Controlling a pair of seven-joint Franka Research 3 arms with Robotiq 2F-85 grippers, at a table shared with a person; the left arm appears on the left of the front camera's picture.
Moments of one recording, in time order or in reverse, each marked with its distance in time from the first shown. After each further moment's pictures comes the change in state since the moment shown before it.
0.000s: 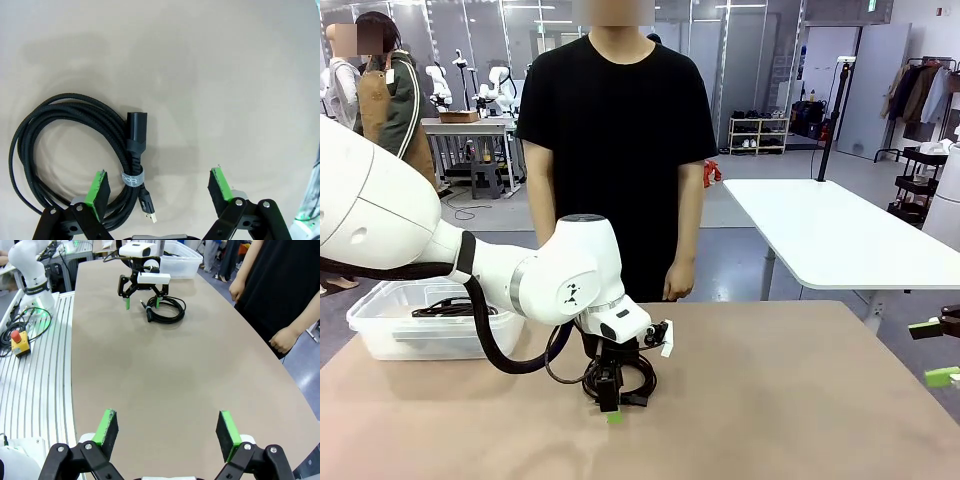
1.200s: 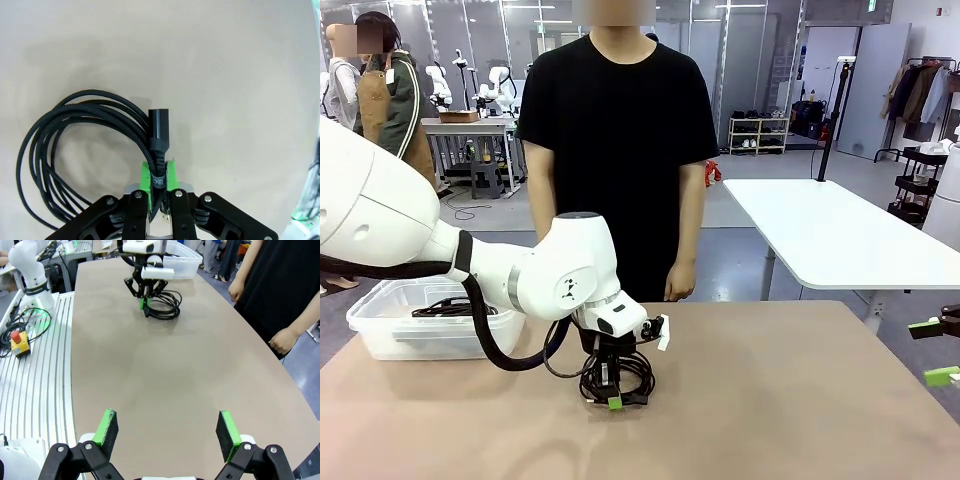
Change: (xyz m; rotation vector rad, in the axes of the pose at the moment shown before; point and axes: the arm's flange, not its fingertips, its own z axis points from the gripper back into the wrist) left arm -0.005 0.005 0.018 0.002 -0.020 0.017; right arm 0.000 0.000 0.000 -0.001 -0.001 0.000
